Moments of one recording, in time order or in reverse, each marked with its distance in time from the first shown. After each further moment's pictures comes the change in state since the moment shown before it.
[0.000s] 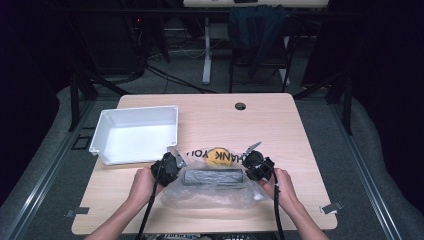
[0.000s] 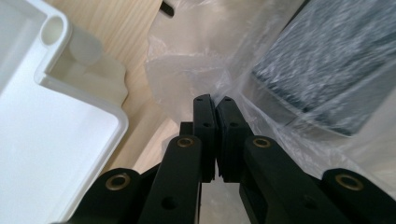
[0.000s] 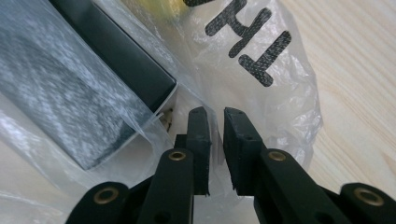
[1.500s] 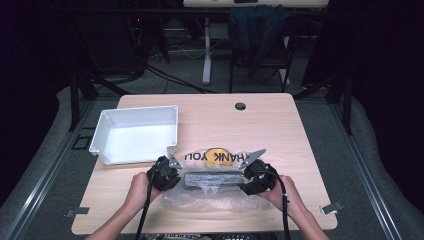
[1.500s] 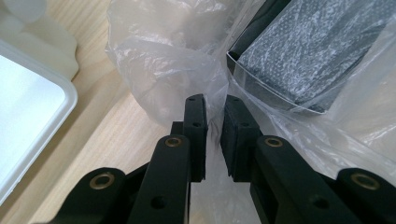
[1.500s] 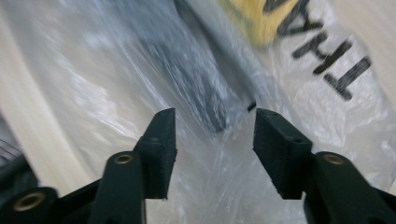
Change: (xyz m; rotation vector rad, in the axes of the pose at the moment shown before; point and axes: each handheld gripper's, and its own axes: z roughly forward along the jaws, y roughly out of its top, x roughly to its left) left arm -0.001 -0.016 -0.006 -0.039 -0.160 -0.092; right arm 0.026 -0.012 -0.045 -0.113 0.155 -0.147
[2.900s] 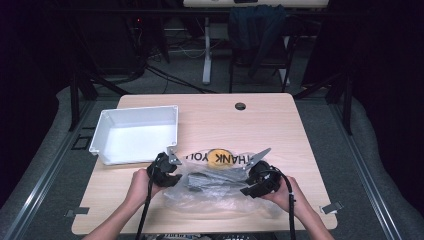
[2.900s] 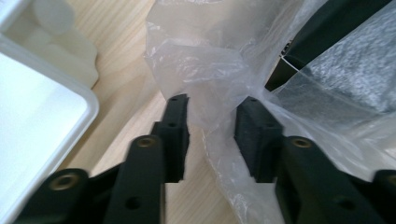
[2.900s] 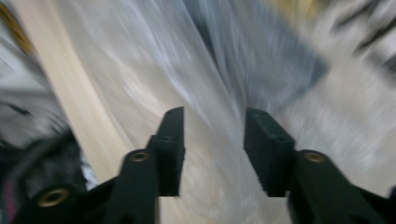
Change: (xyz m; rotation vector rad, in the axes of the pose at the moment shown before) left arm 0.011 0.004 -0.001 -0.026 0.032 -0.007; right arm -0.007 -0.009 -0.012 -0.024 0.174 0.018
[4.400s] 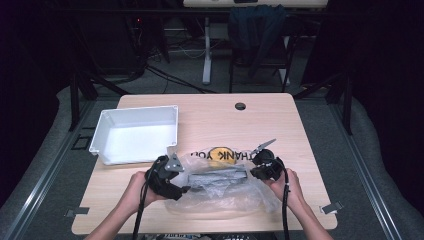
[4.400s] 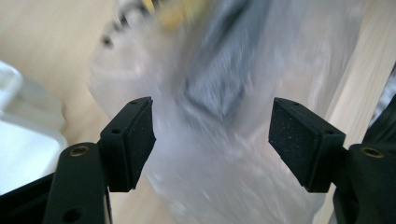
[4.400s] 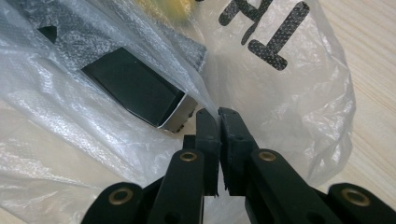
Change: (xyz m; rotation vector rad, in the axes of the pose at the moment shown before) left arm -0.038 0.008 -0.047 -0.011 -0.126 0.130; right arm -0.044 -0.004 0.024 0.029 -0.218 0.241
